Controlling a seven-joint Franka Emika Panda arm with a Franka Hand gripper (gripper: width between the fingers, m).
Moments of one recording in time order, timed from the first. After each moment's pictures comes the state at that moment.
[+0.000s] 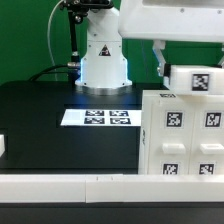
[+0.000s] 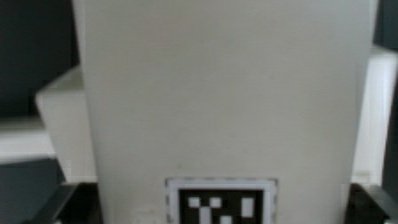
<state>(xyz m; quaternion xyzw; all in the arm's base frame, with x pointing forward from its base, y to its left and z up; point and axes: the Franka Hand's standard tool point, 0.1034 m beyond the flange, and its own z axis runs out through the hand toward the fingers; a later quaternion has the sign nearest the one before) 0.633 0.077 0.158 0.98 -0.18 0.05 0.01</state>
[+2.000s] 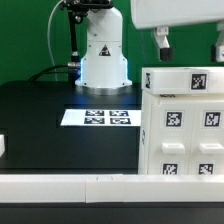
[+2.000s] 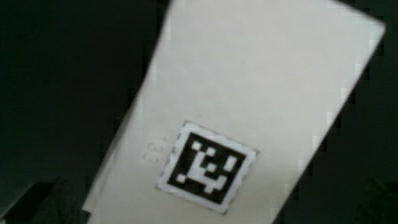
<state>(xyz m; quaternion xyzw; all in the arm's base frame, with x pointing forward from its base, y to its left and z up) 0.630 0.083 0.183 0.89 -0.46 0.03 -0.04</state>
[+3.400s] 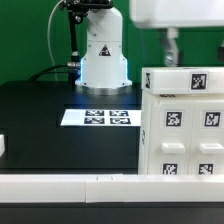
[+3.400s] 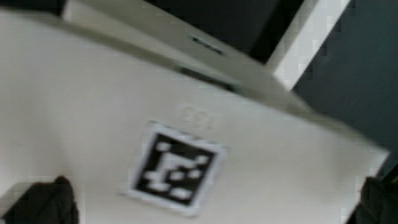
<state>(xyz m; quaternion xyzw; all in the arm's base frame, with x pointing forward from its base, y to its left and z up) 0.628 0.092 0.176 0.97 0.25 0.02 -0.01</state>
